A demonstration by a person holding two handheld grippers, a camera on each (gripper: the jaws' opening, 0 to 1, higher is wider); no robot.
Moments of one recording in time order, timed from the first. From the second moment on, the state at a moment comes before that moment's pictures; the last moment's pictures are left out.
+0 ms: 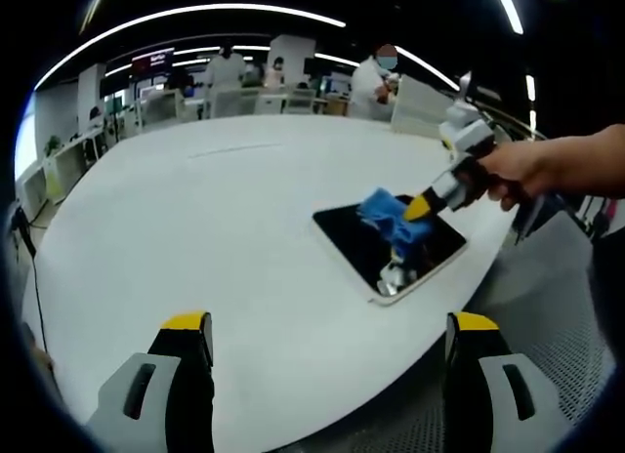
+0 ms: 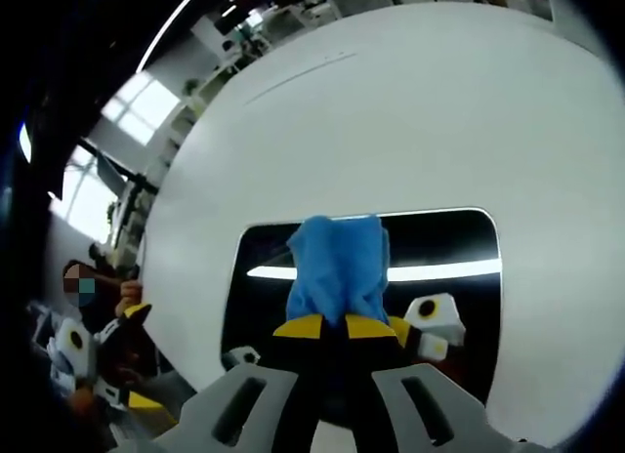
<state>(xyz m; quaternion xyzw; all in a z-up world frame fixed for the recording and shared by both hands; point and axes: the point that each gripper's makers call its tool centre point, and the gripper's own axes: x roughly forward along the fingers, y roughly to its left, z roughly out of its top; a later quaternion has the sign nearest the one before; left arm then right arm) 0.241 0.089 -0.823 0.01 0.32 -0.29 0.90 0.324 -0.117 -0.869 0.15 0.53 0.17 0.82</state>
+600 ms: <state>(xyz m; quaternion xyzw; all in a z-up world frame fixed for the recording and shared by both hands) 0.241 0.089 -0.824 0.01 0.32 -0.29 0.90 0.324 -0.141 -0.871 0.15 0.53 0.16 0.82</state>
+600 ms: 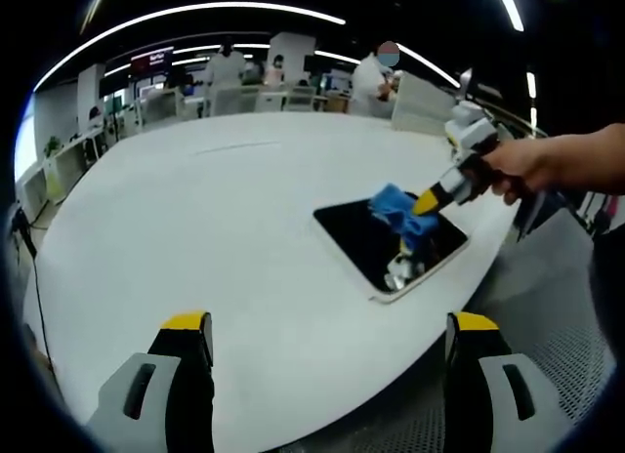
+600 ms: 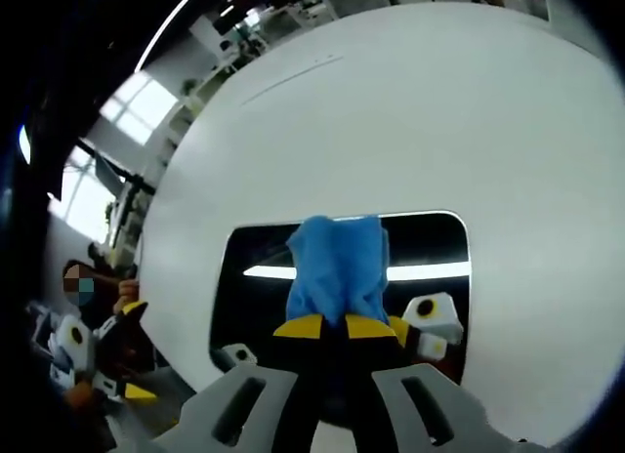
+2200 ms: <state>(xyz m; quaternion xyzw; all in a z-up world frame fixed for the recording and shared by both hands) 0.242 0.090 -0.825 0.01 0.33 -0.29 0.90 0.320 -0.191 -0.871 0.14 0.55 0.14 0.81</state>
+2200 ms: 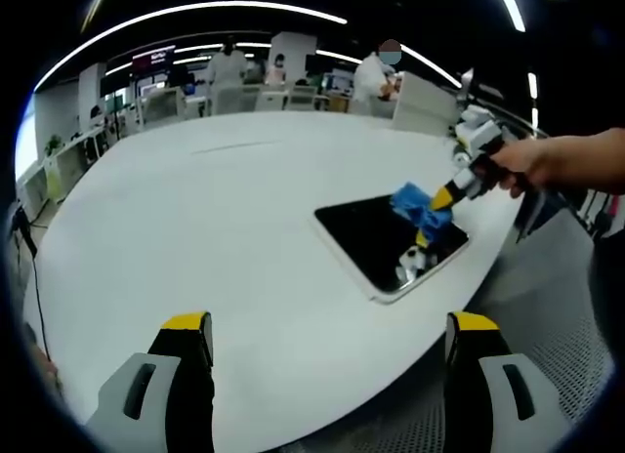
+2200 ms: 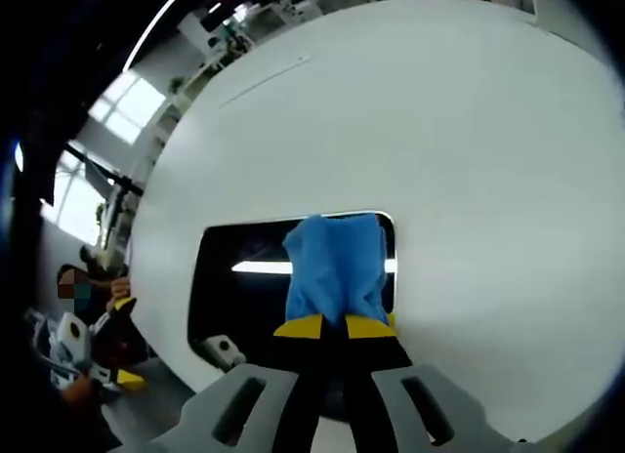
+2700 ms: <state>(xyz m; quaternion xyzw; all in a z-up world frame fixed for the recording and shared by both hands) 0.241 0.089 -0.825 0.01 0.32 -0.29 0.90 0.319 -0.220 -0.871 0.12 0.56 0.11 0.81</state>
